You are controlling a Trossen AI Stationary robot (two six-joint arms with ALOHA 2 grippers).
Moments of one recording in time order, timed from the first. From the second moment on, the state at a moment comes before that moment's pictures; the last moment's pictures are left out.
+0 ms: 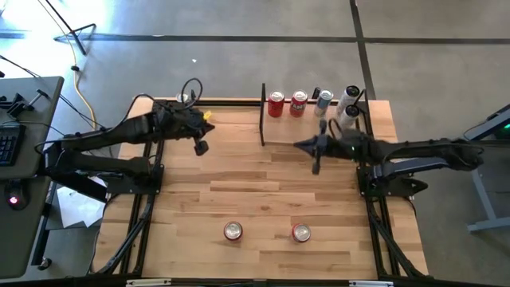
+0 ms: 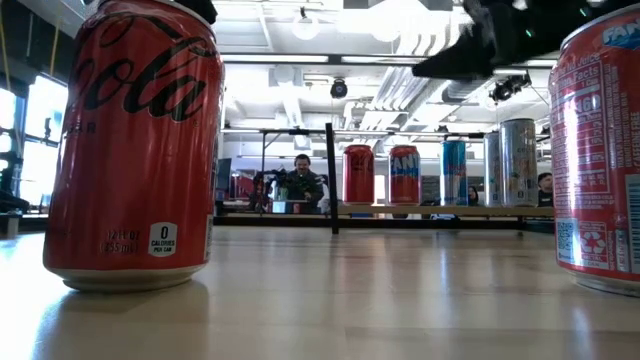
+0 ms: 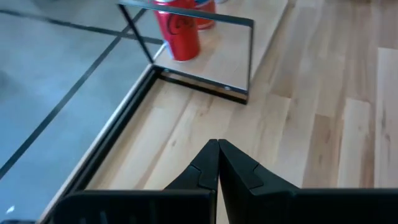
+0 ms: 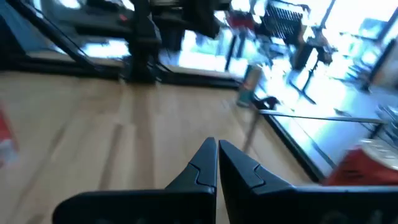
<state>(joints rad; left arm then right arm) 0.35 0.96 0.85 -0.52 -0.16 0.08 -0.12 0.91 0.47 0.26 0.09 -0.18</state>
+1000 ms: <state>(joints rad) 0.63 1.00 0.95 -0.87 -0.31 0.06 0.15 0.91 0.21 0.54 0.28 -0.09</state>
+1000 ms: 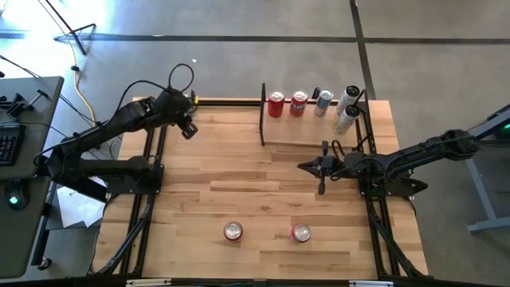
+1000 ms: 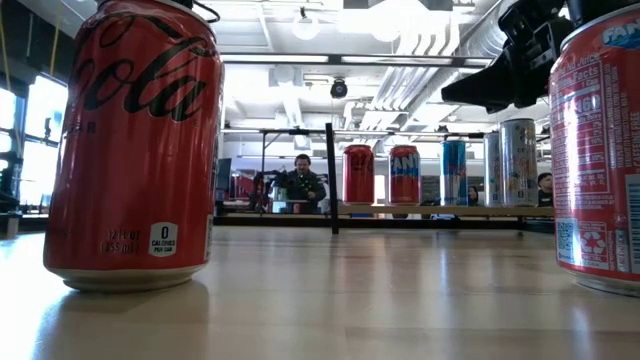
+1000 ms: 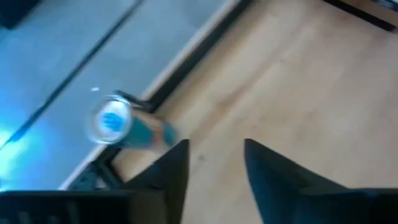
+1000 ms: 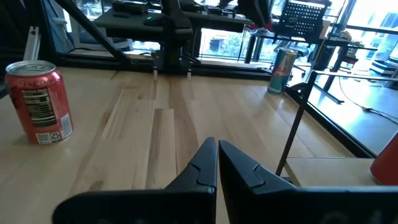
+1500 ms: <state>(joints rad) 0.92 1.33 1.10 -0.84 -0.30 -0.01 0.15 0.91 0.21 0.53 0.28 -0.06</state>
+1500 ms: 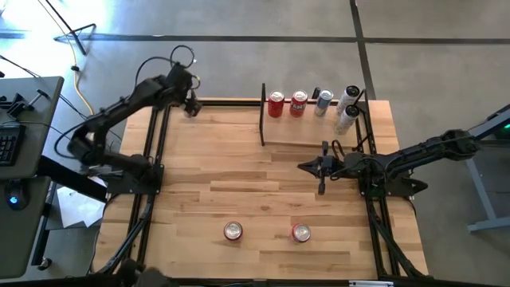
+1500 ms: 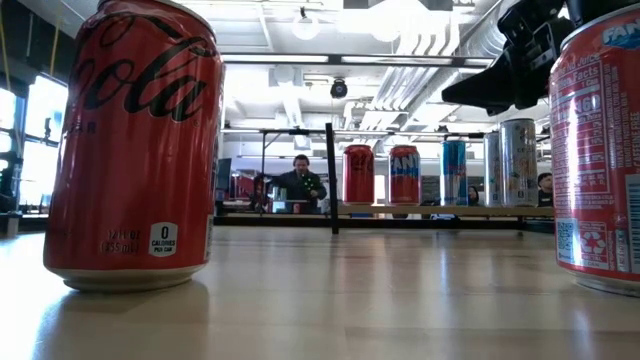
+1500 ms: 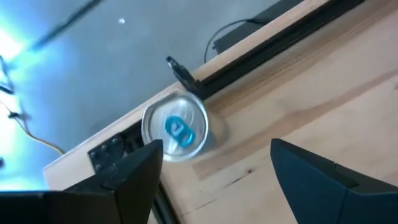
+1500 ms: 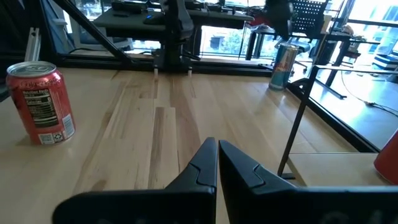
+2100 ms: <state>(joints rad) 1.07 1.53 1.21 -0.89 -0.27 -0.03 0.15 0.91 0.21 0.50 0.28 -0.06</state>
